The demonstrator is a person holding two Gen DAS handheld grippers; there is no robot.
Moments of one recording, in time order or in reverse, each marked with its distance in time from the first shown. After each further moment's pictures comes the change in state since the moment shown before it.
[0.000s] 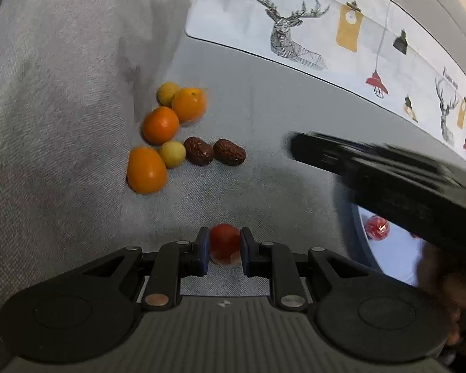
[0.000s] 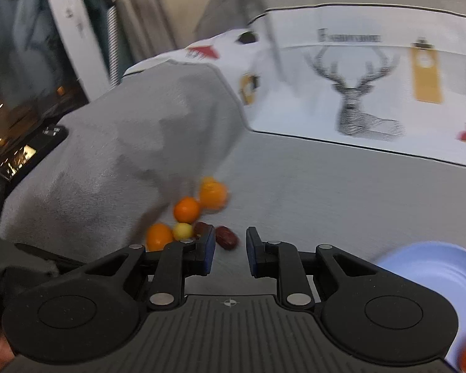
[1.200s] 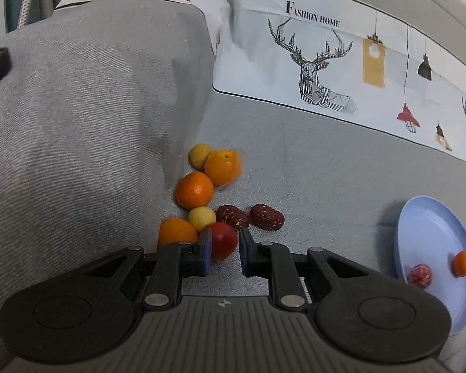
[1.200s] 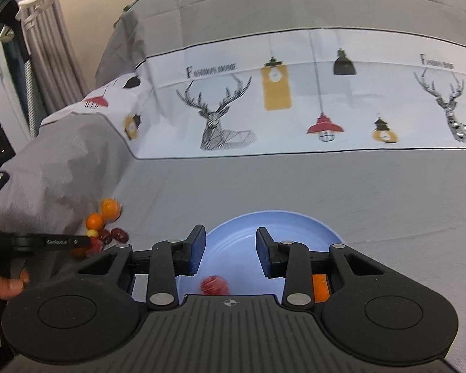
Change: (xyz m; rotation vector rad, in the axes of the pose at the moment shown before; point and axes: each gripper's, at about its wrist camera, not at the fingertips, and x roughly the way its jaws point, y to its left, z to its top) left arm 0.006 -0.004 0.022 0.030 -0.200 0.168; right arm -0.137 -0.060 -0.036 0.175 -0.104 -0.342
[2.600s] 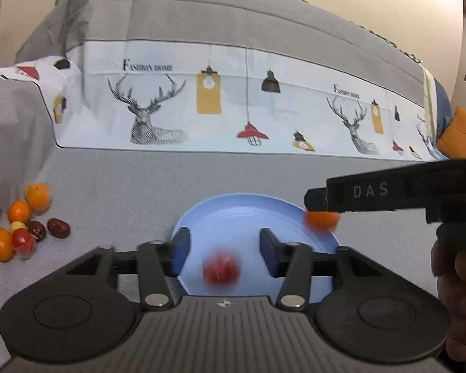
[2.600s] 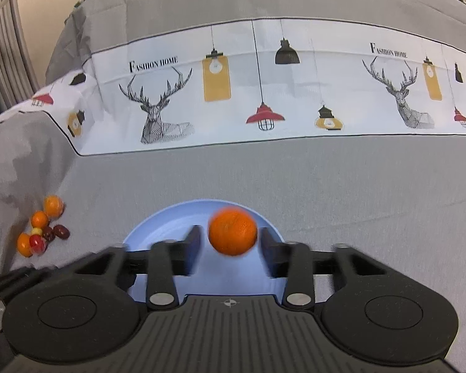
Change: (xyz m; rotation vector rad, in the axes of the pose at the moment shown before) left arm -0.064 -0.163 -0.080 0.172 -0.284 -0.304; right arm 0.000 -0.040 -0.009 0.040 0.008 -0.197
